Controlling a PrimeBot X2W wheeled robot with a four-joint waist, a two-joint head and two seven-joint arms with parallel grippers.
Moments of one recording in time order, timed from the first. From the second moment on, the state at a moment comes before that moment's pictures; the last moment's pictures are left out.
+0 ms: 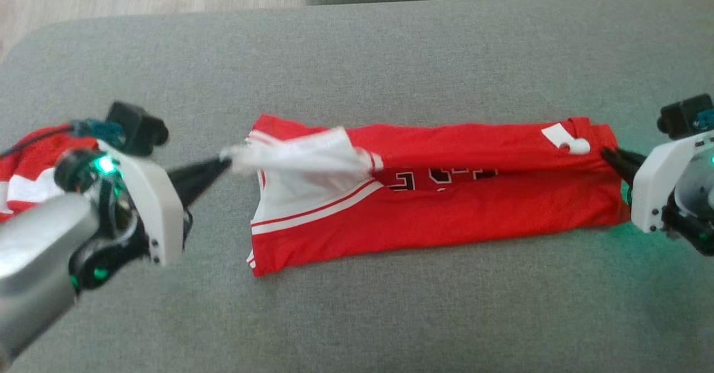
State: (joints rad) left arm -0.94 0.80 -1.32 0.21 -1.22 -0.13 0.24; right arm -0.85 -0.73 1.27 0.74 1.17 0.12 0.11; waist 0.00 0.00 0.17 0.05
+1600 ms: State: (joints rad) left arm -0.72 0.74 -1.08 0.25 -1.15 0.09 -0.21; right arm -0.80 -0.77 1.10 0.58 1.36 0.12 -0.13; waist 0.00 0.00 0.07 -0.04
